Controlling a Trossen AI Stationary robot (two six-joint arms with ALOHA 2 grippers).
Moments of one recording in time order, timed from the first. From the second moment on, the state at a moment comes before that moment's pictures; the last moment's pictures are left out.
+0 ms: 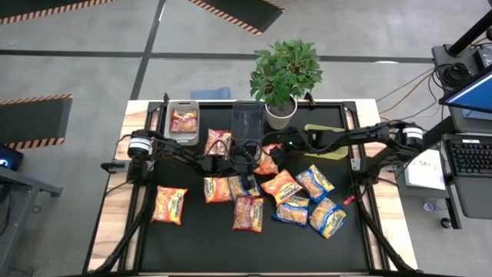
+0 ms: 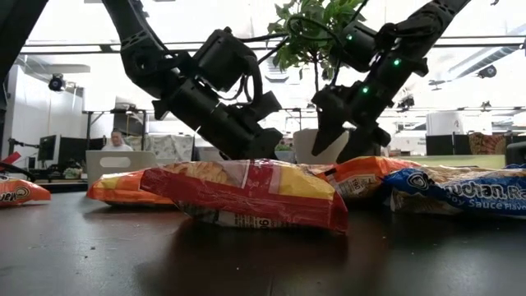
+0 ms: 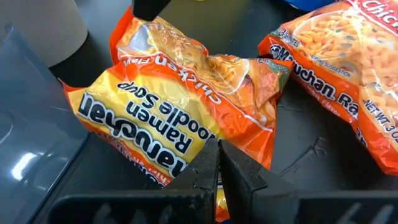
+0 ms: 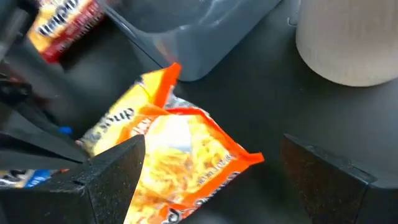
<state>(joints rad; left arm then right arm) 0.00 2.00 0.91 0.42 -0.31 -0.09 -0.24 1.52 0.78 -0.12 0.20 0.55</state>
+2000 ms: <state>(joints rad) -0.01 1.74 0.89 0.18 -0.36 0.01 -0.25 1.44 0.78 0.03 -0.06 0.44</state>
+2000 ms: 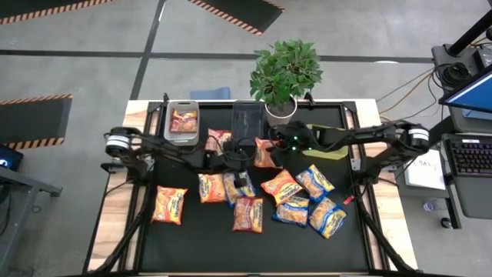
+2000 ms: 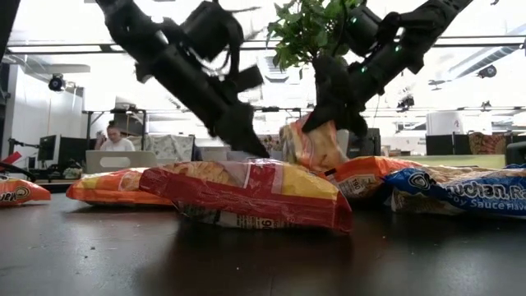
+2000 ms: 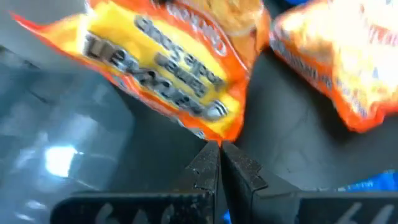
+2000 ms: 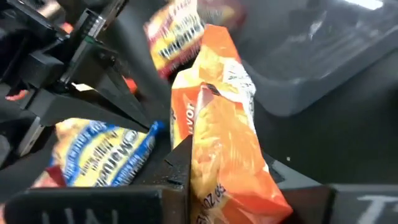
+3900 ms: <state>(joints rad) -0.02 1.22 0.64 0.13 -0.46 0.06 -0.11 0.88 0.74 -1.28 1.00 1.50</state>
